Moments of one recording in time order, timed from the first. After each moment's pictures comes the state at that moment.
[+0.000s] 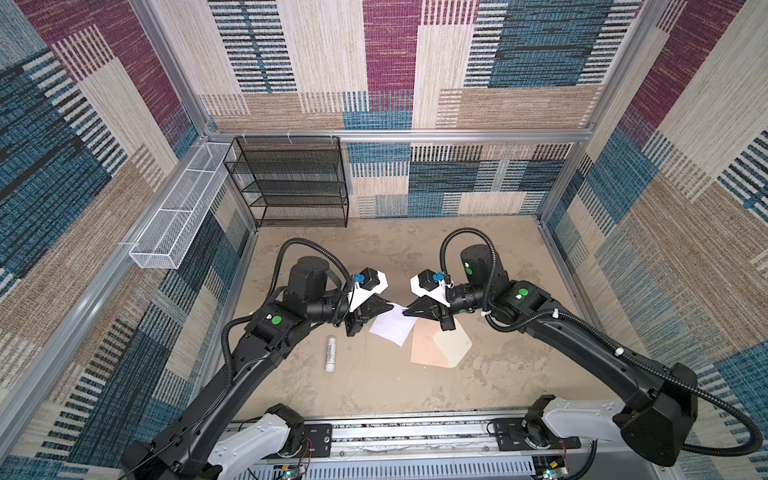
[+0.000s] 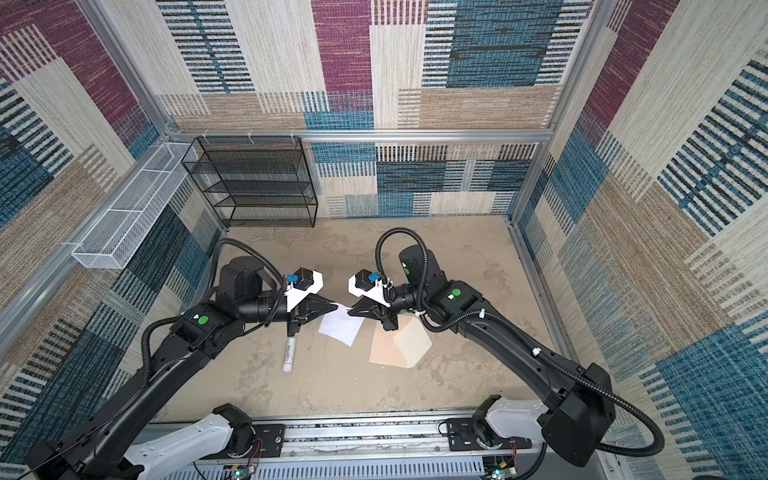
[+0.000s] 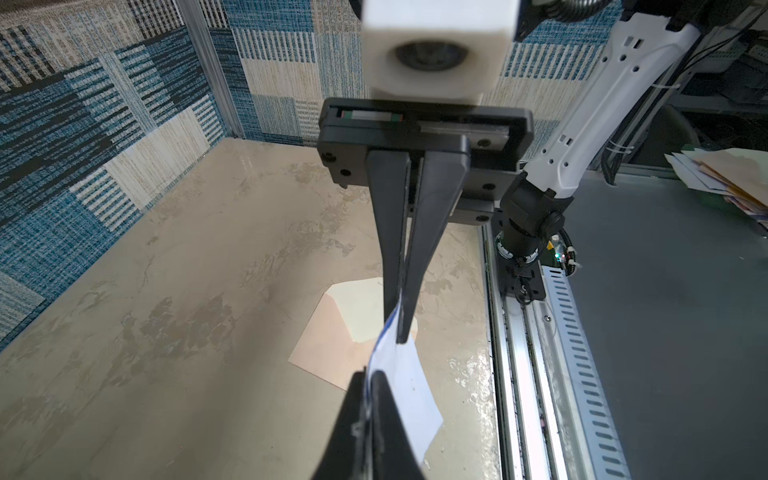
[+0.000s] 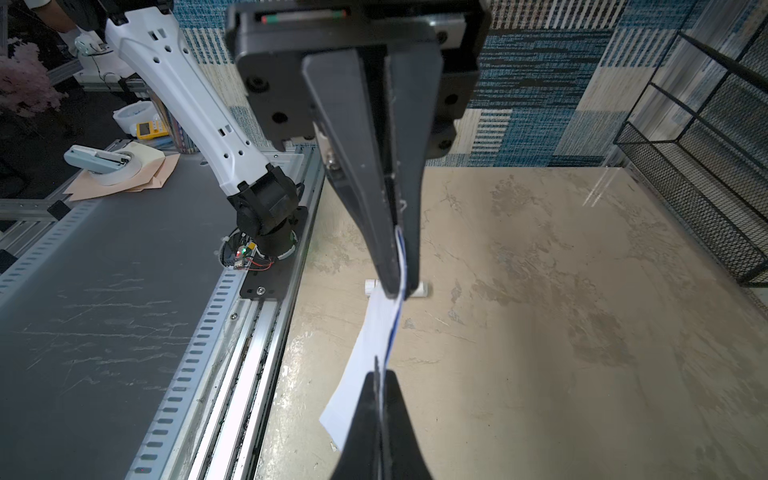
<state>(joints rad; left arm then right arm) -0.51 1.02 1.04 -0.52 0.77 0.40 0.68 1.26 1.13 -0.42 -0.85 -0.45</state>
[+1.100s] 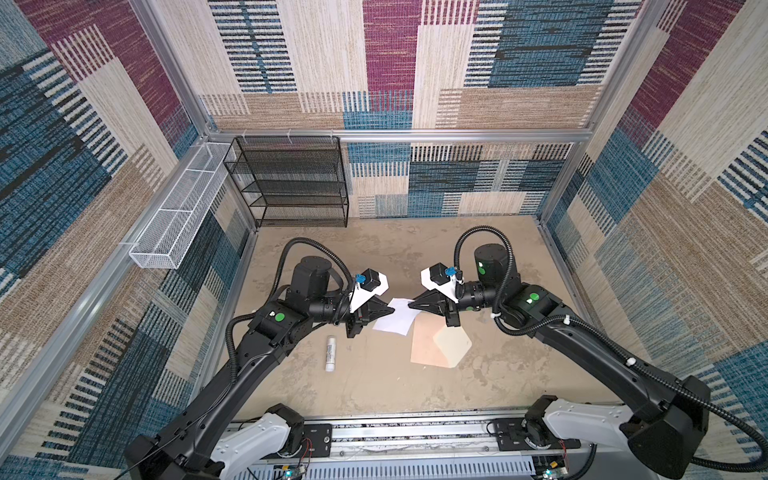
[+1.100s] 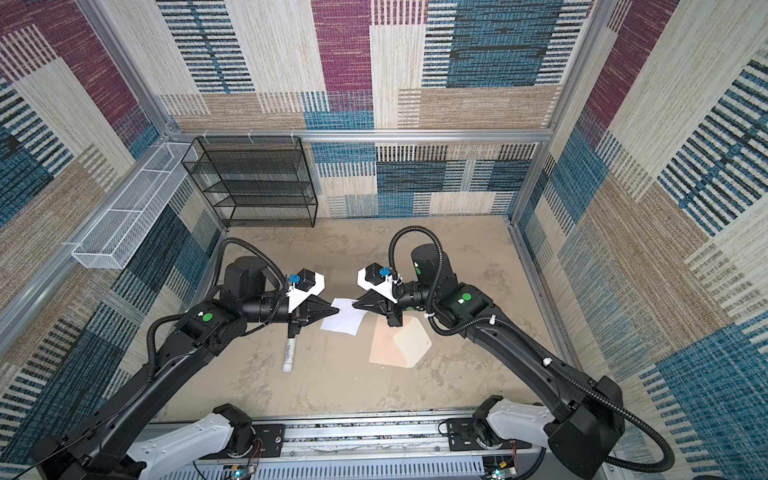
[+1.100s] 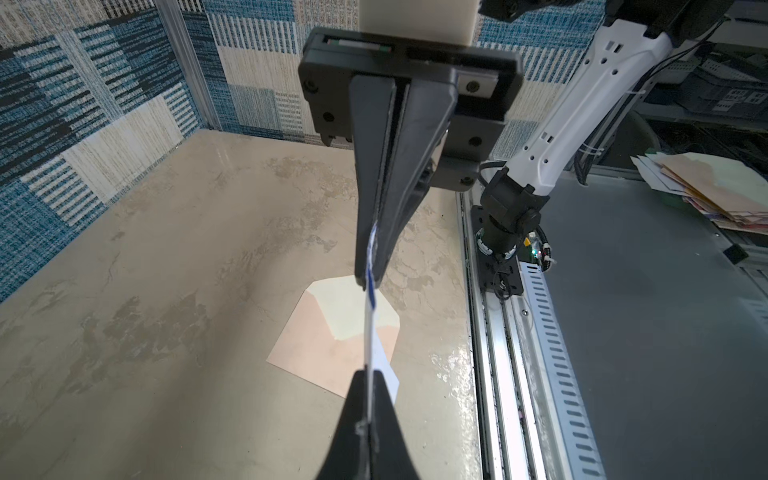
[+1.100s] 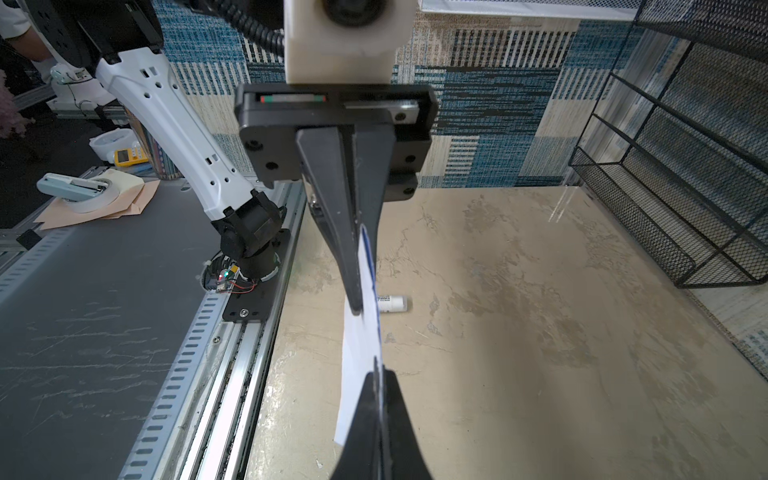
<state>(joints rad) -0.50 1.04 1.04 -0.54 0.82 0.42 0.63 1.20 1.09 -0.33 -0.85 -0.39</state>
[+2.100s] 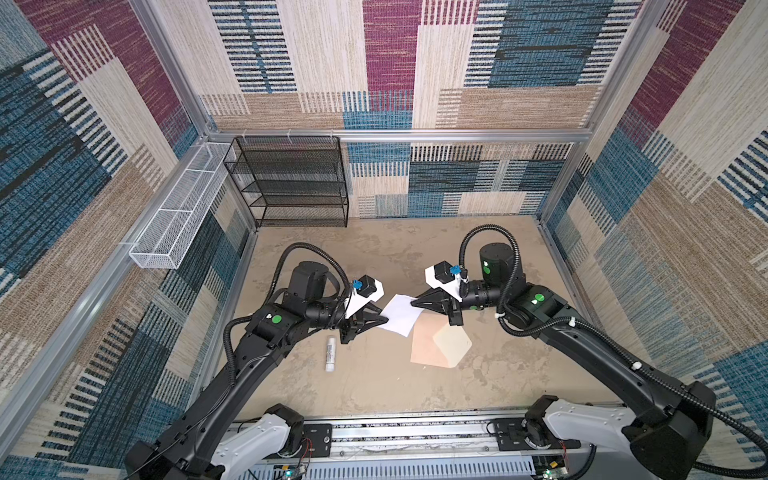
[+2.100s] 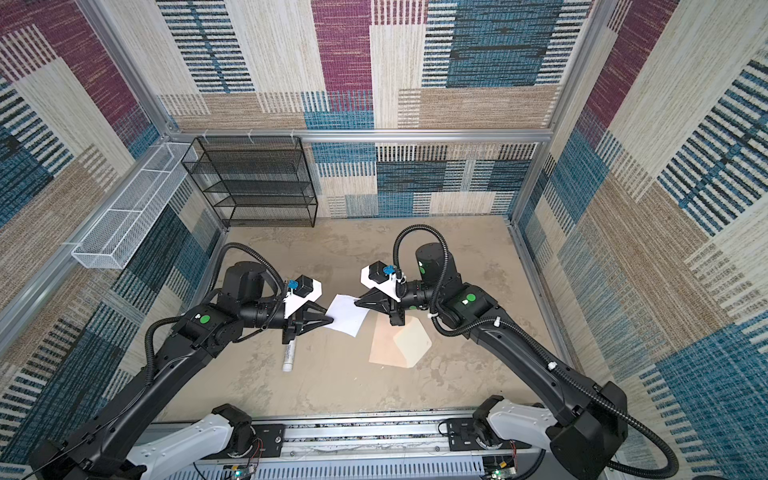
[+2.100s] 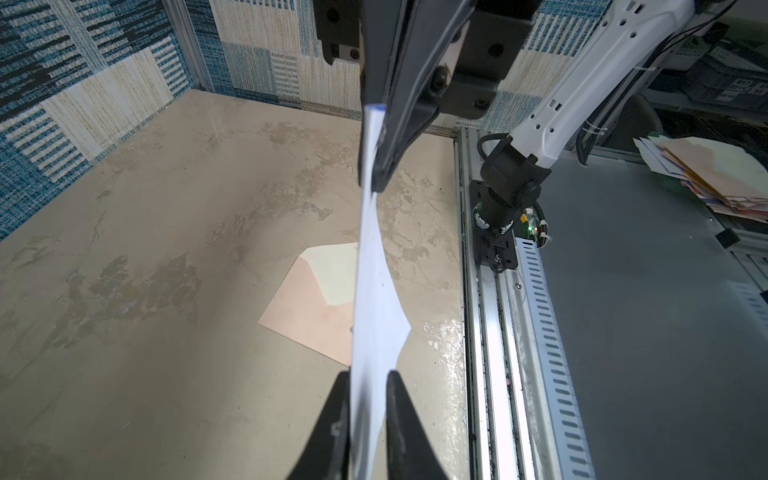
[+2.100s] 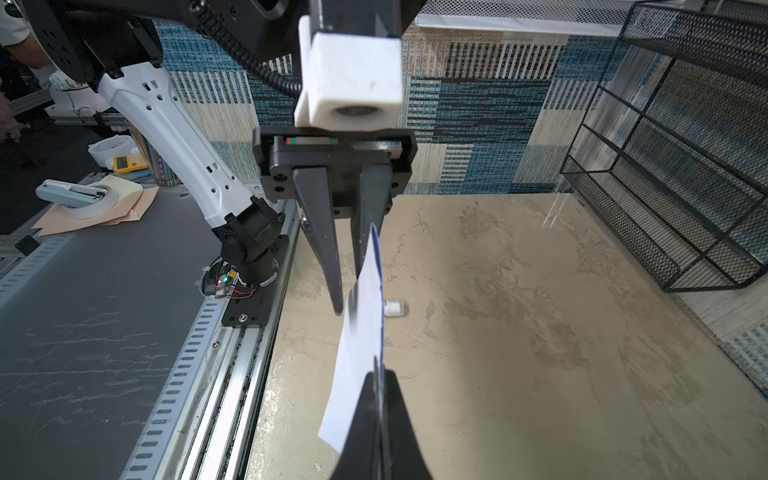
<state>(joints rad) -0.46 1.02 1.00 -0.65 0.83 0.47 0.62 1.18 1.09 -0.33 -0.85 -0.38</state>
